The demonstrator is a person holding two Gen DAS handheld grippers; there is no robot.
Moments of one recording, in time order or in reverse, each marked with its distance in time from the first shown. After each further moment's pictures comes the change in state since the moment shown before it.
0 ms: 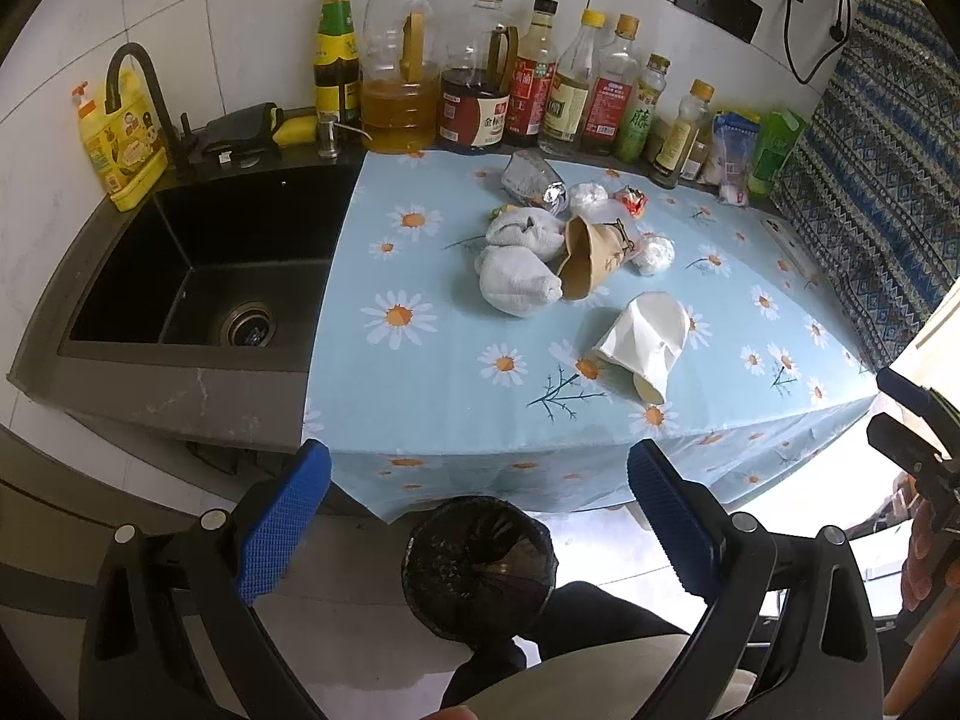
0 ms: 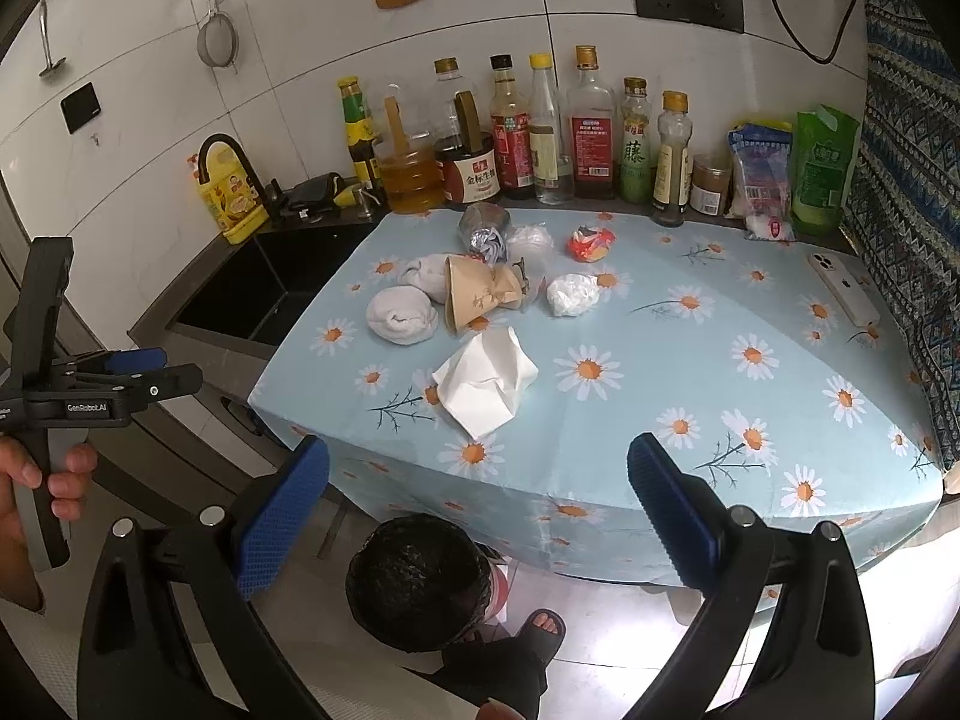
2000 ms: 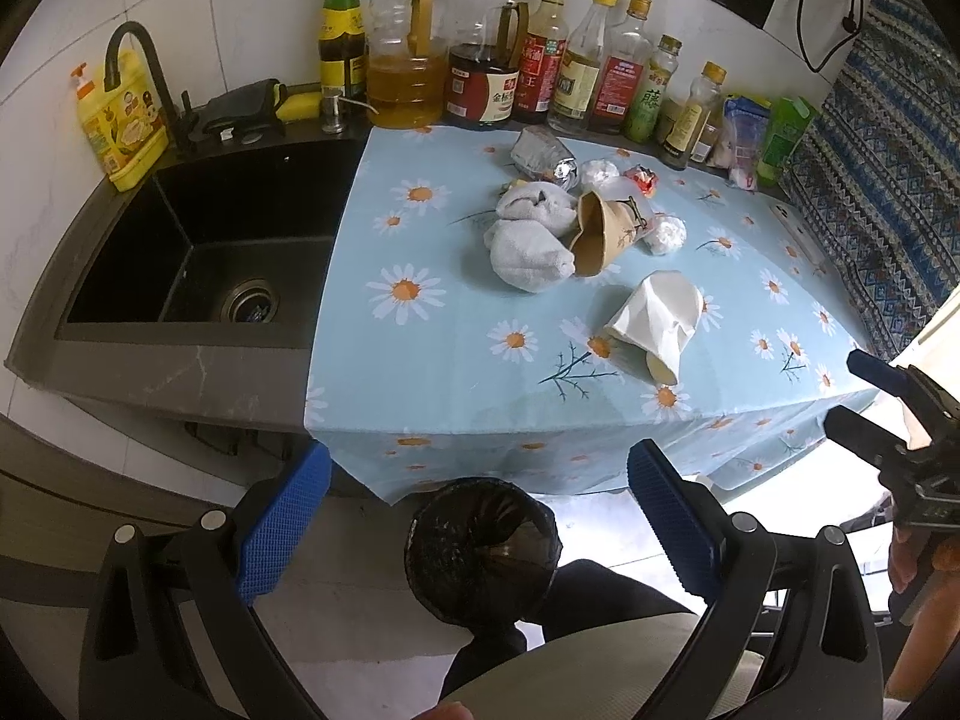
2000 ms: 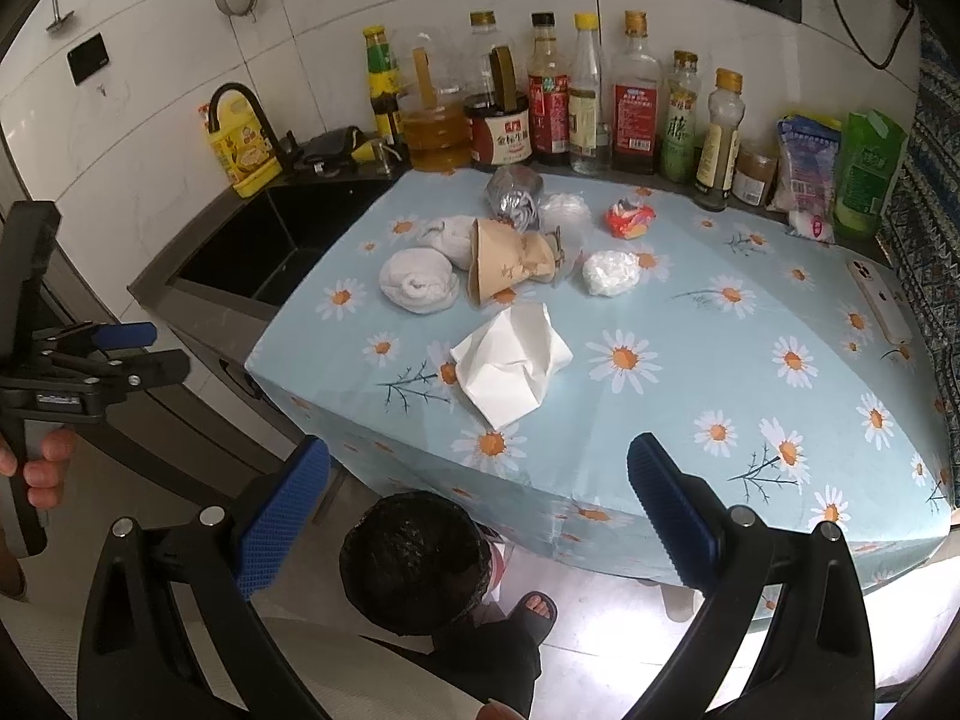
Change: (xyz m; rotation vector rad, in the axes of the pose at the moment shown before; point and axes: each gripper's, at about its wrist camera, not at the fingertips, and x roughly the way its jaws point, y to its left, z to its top) left arm 0.007 0.010 -0.007 -0.015 0.046 -0.004; right arm 0.050 0.015 0.005 -0.074 0.105 0.021
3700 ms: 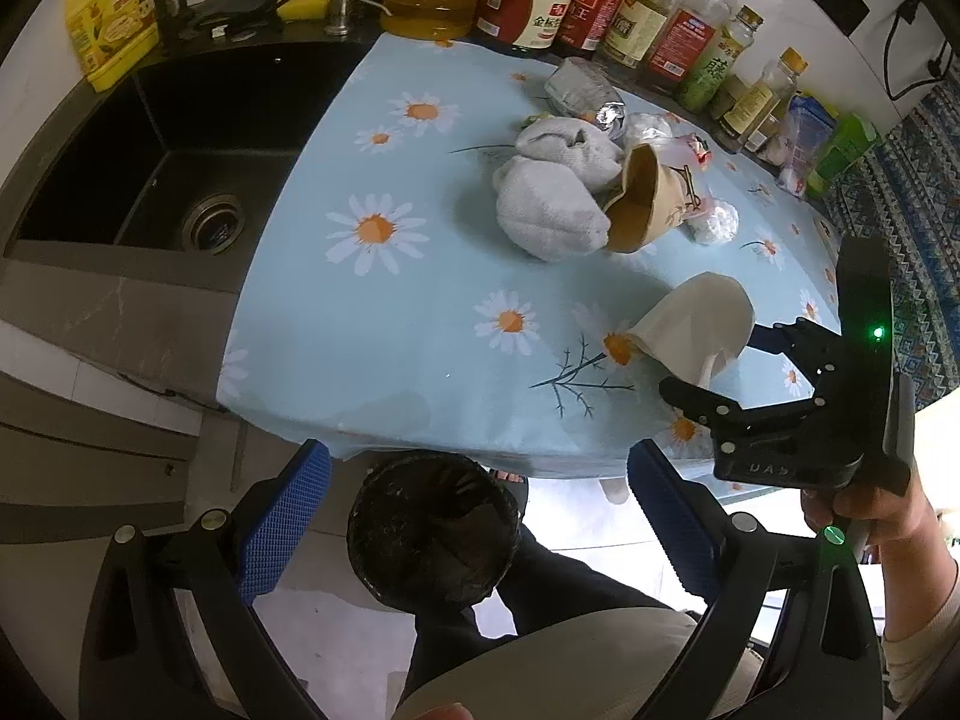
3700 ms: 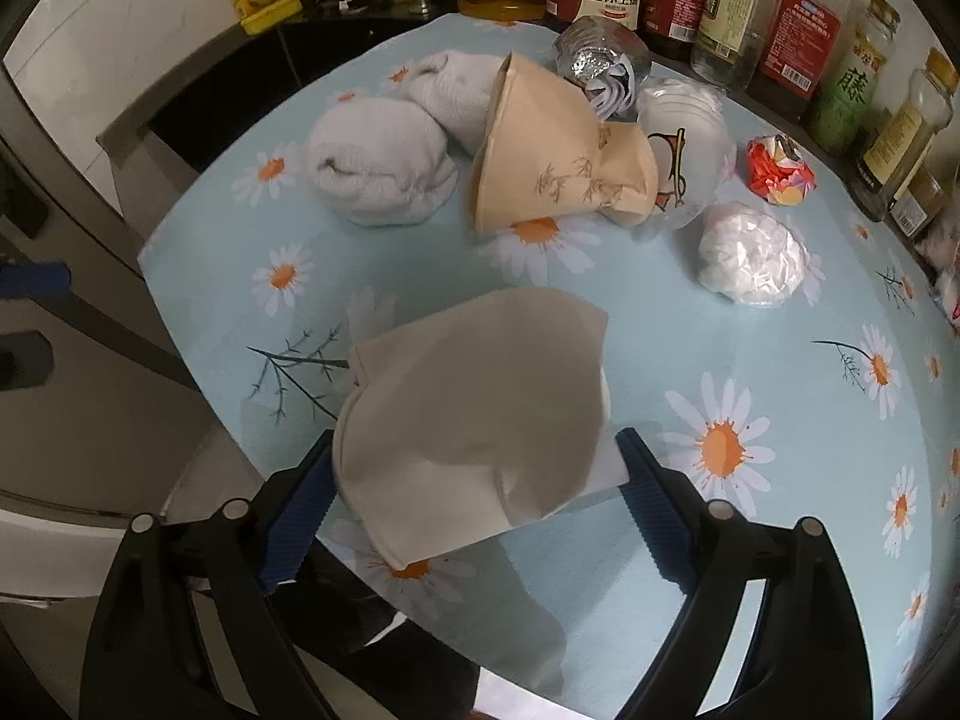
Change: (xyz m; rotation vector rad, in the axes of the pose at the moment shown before) left arm 0.085 -0.006 0.022 -0.165 0.155 -0.038; right arm 0.182 -0.022 0.038 -0.268 0.279 0.056
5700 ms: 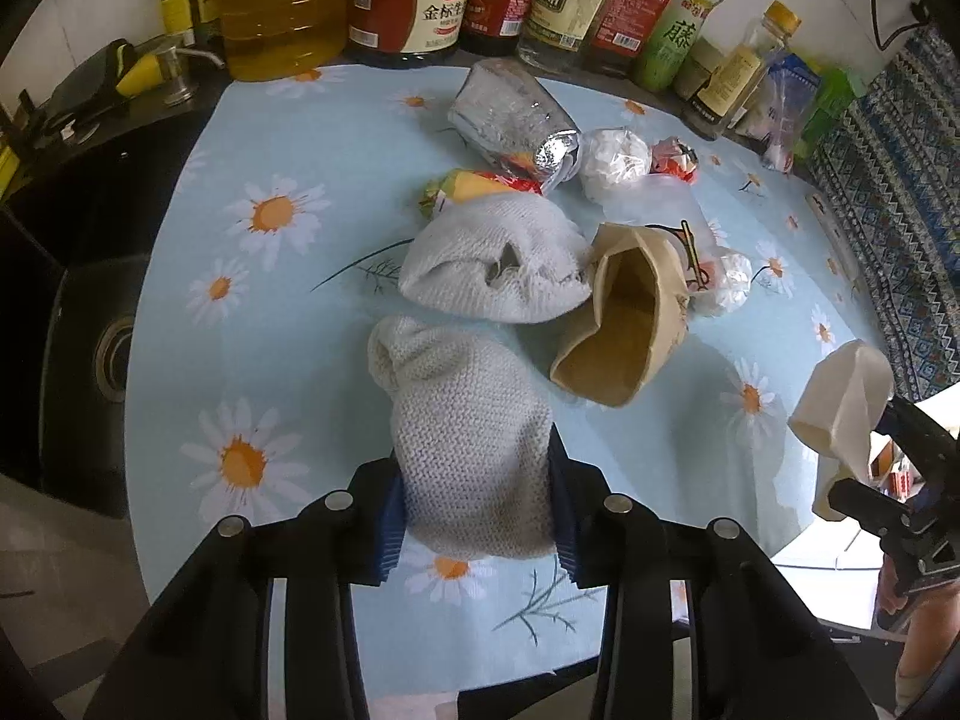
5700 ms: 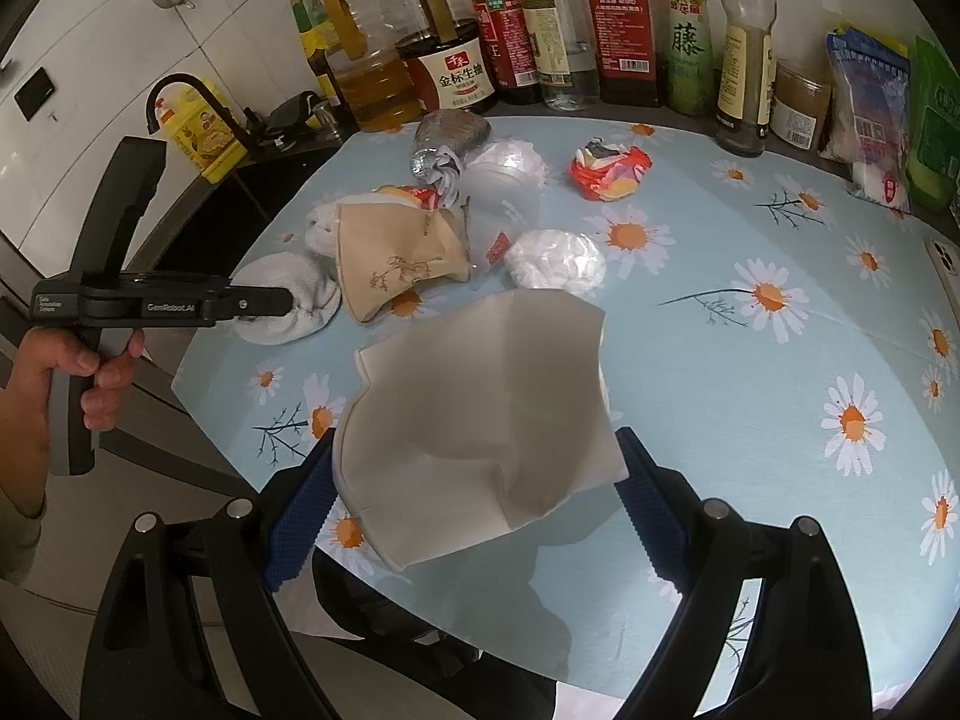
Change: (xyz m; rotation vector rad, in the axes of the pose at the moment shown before) left arm 0.079 -0.037 0.108 0.188 0.044 -0.060; right arm -0.067 -0.080 -0.035 0.273 -0.183 0.092
